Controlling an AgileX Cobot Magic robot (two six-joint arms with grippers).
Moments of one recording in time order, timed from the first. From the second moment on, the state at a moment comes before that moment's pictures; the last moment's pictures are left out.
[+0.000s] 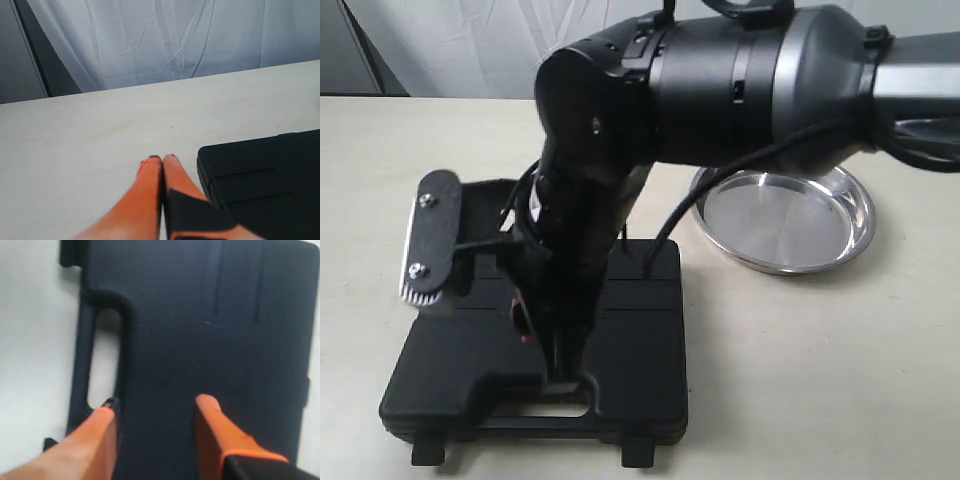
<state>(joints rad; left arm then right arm) -0.02 0.00 0.00 0.02 0.23 0.03 1.00 1.81 -1.41 0.14 0.91 -0.83</state>
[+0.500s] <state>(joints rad) -0.02 0.00 0.00 0.02 0.23 0.03 1.07 1.91 -1.41 0.20 0.93 -0.85</state>
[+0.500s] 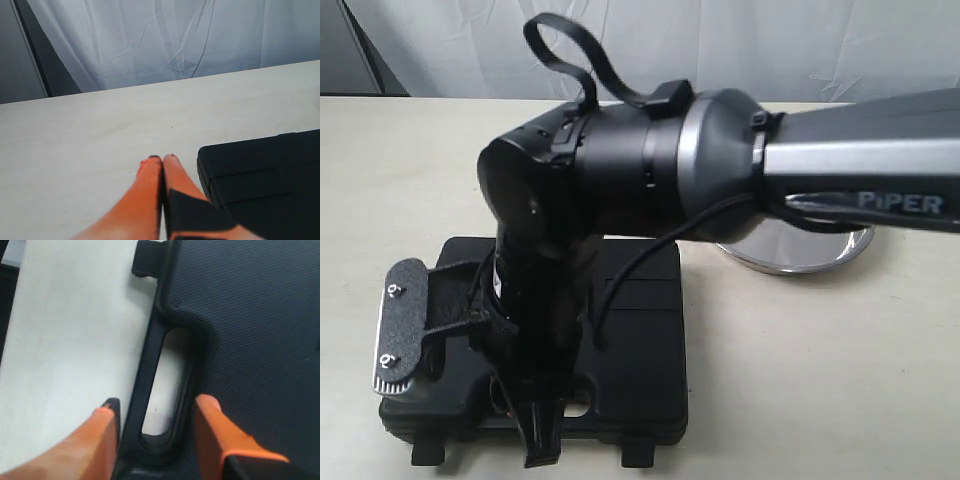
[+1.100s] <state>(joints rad) -0.02 0.00 0.00 0.02 0.23 0.03 1.07 2.03 -1.41 0.26 0.92 -0.85</state>
